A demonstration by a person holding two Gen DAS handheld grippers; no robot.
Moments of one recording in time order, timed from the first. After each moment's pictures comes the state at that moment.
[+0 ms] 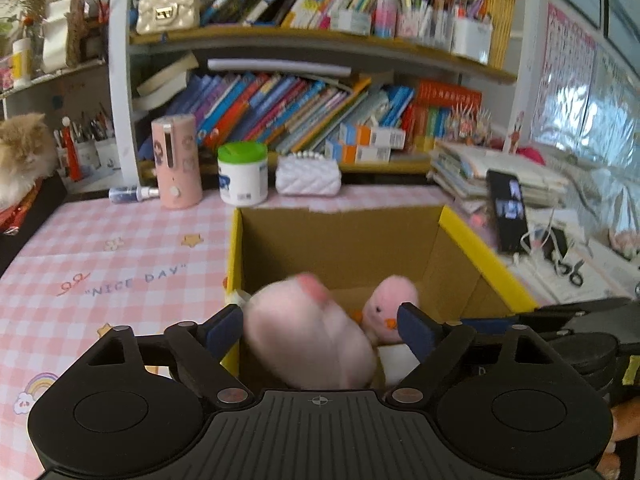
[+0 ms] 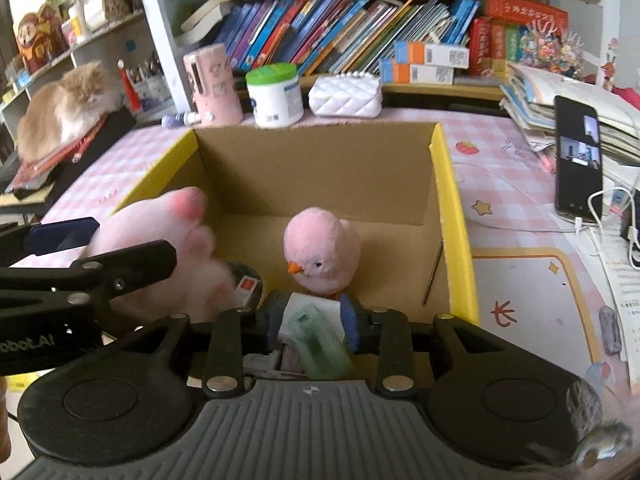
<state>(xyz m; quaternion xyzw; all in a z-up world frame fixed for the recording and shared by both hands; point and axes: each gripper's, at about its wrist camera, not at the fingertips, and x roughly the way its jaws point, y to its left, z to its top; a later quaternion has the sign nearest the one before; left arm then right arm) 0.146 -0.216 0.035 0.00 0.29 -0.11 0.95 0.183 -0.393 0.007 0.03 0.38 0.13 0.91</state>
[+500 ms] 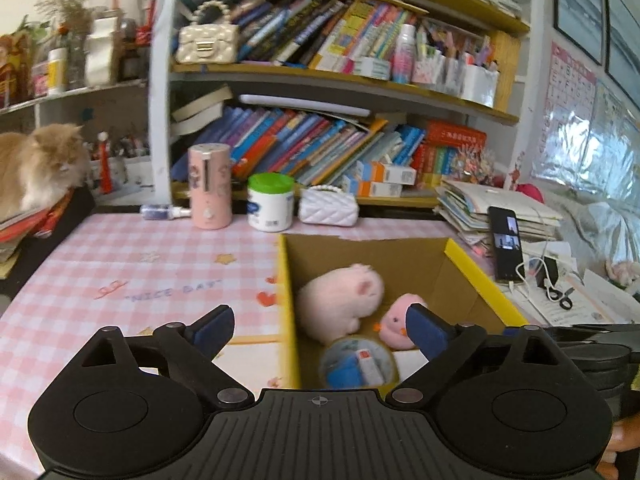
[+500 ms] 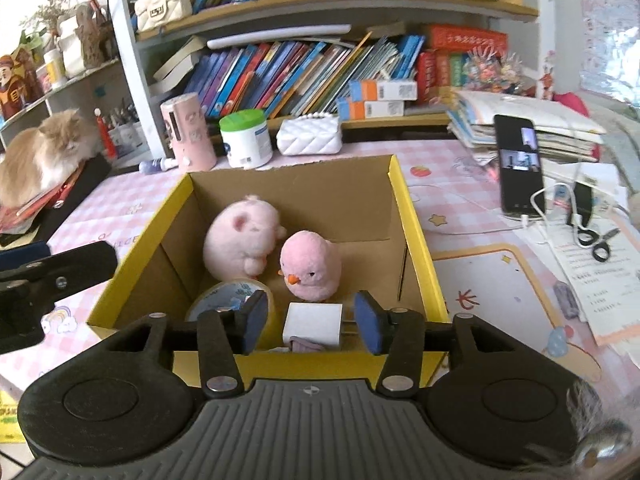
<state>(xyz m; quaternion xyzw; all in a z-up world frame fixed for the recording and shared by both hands) 0.099 -0.169 0.058 -0.03 0.26 -0.09 0.96 0.128 -0.380 0.038 0.05 0.33 0.05 0.94</state>
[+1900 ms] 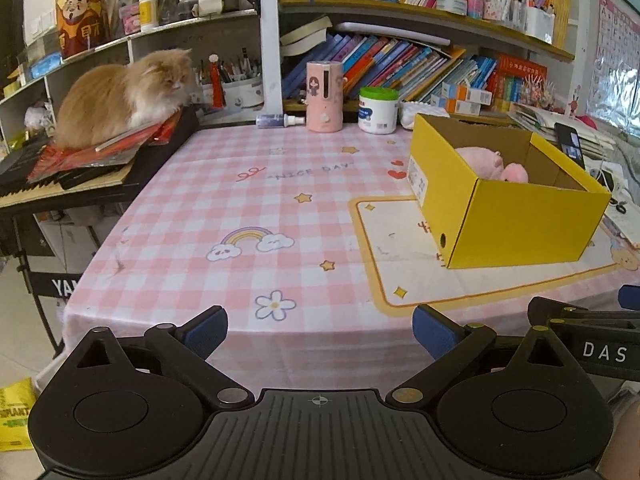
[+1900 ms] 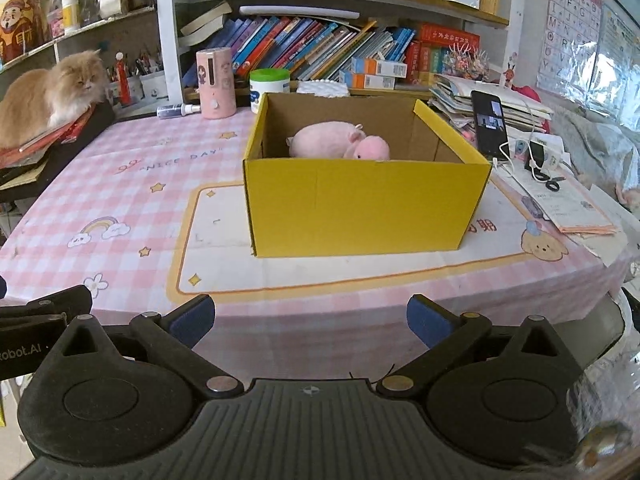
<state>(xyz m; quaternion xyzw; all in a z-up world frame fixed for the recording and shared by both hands) -0.013 -0.040 0.011 0.01 0.34 -0.01 0.94 -0.020 -0.225 0.018 0.00 0.35 -0.03 0.94</state>
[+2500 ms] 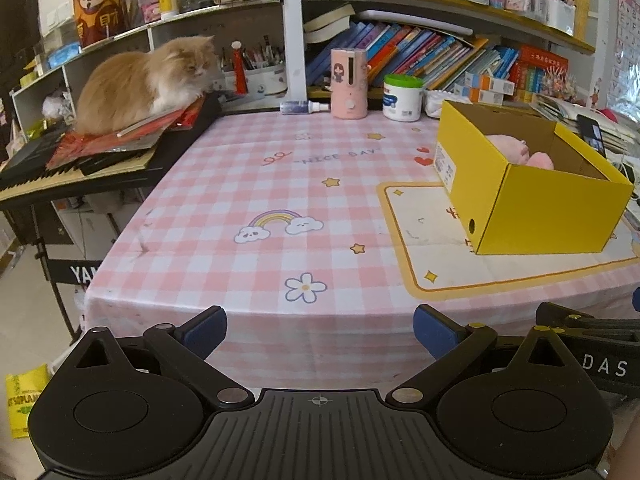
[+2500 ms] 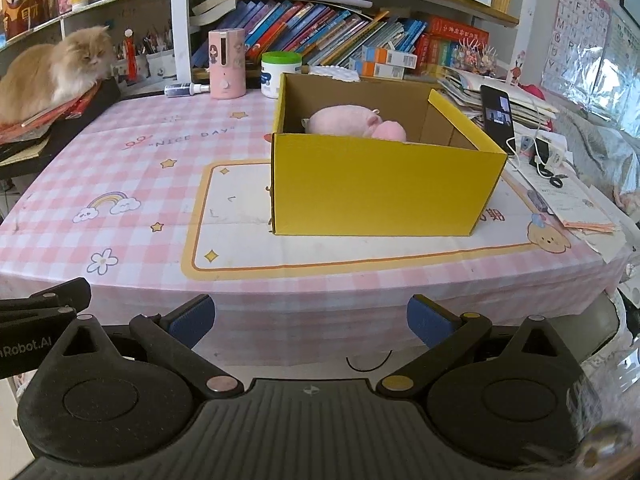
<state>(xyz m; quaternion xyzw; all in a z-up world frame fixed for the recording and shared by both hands) -0.014 -0.026 0.004 0.01 0.36 0.02 0.93 -0.022 -0.197 0.009 -0.02 0.37 -0.03 0.93</state>
